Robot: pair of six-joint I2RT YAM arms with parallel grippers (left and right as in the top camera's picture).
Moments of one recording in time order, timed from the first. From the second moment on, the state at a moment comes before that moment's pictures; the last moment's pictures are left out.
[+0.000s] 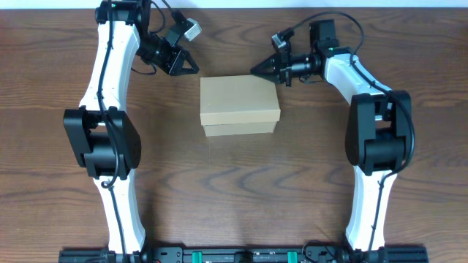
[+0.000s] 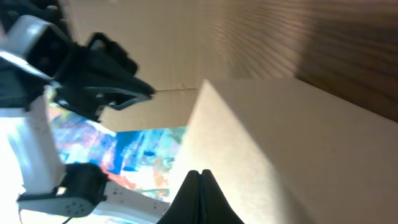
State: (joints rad) left arm -0.06 2.27 2.20 -1.41 0.74 0.67; right arm 0.12 2.31 1.71 -0.50 -1.37 0.50
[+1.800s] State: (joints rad) left arm -0.06 1.59 2.20 -1.70 0.67 0.59; right arm 0.43 1.88 1.48 -0.90 -0.40 0.05
